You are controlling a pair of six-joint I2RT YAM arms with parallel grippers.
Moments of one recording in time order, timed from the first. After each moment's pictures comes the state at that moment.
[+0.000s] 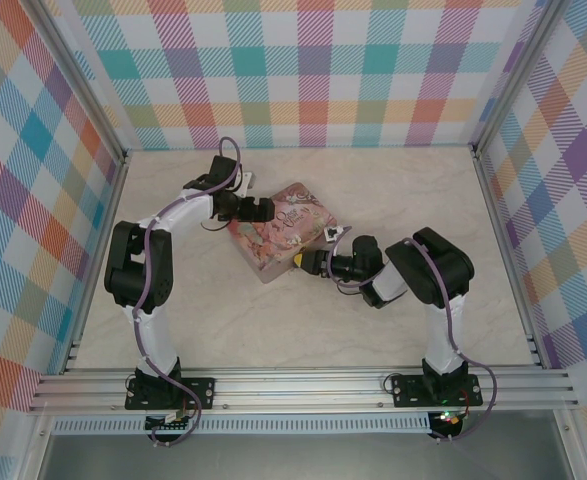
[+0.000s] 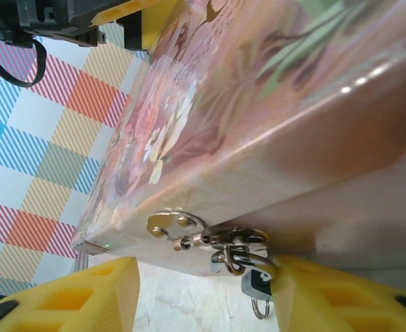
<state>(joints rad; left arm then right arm) -0.28 1.94 1.45 -0.53 0.24 -0.19 0.53 2.03 0.60 1.20 -0.67 0.83</state>
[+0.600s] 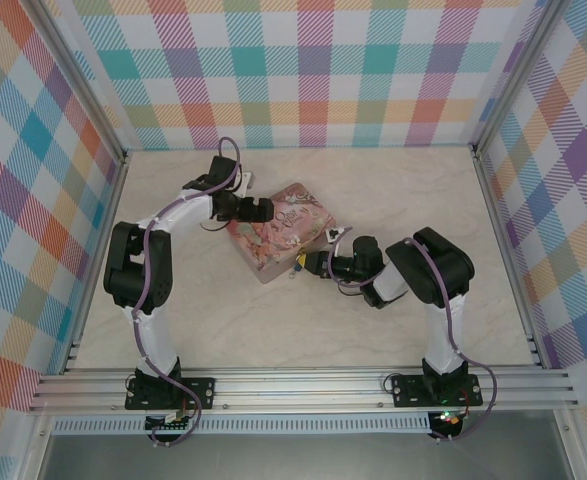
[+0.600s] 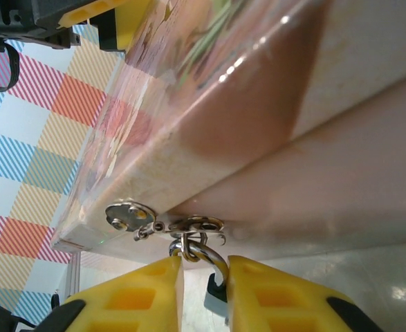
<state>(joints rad) -0.28 1.93 1.44 -0.53 0.23 -0.19 0.53 2.03 0.60 1.17 -0.65 0.83</state>
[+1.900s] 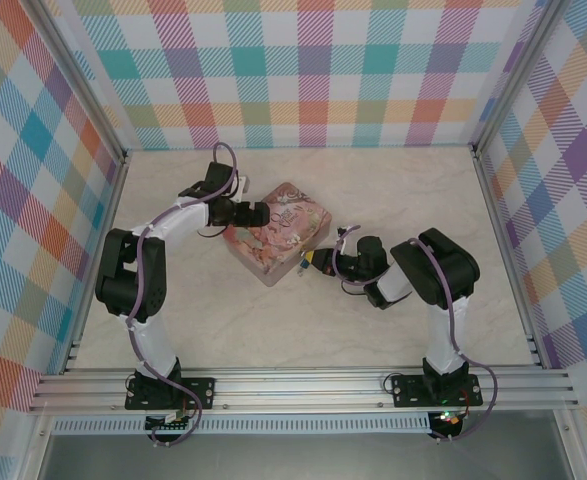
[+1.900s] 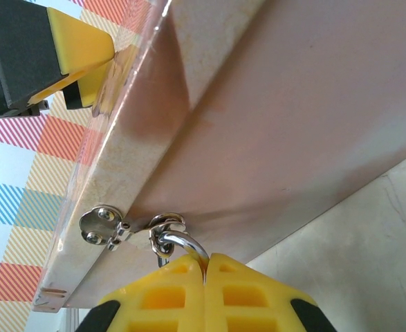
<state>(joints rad) -0.28 1.86 1.34 -0.47 0.18 -0.21 0.50 2.01 0.57 1.15 -0.57 0.91</state>
